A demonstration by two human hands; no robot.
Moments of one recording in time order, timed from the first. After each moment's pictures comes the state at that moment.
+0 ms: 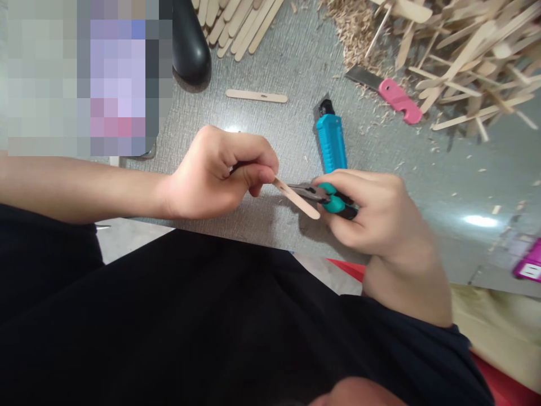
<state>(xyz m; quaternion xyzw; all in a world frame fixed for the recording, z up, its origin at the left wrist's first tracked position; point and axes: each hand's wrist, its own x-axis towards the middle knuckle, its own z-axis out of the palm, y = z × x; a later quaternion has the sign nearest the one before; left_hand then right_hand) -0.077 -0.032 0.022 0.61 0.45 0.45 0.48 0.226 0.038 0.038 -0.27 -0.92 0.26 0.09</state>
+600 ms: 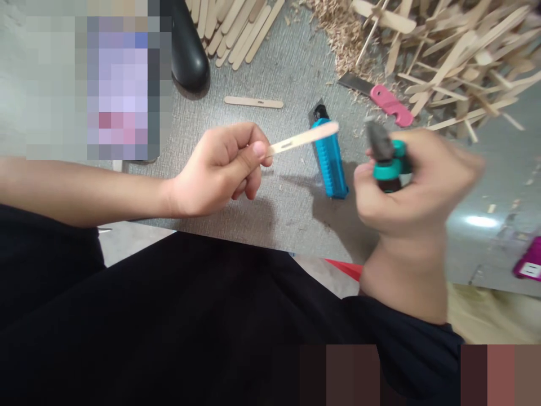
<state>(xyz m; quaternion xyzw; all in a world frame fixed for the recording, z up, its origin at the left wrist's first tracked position) -0.070 -0.032 0.020 0.42 0.43 0.47 0.64 0.225 0.053 0.020 -0.38 -0.87 0.06 0.32</state>
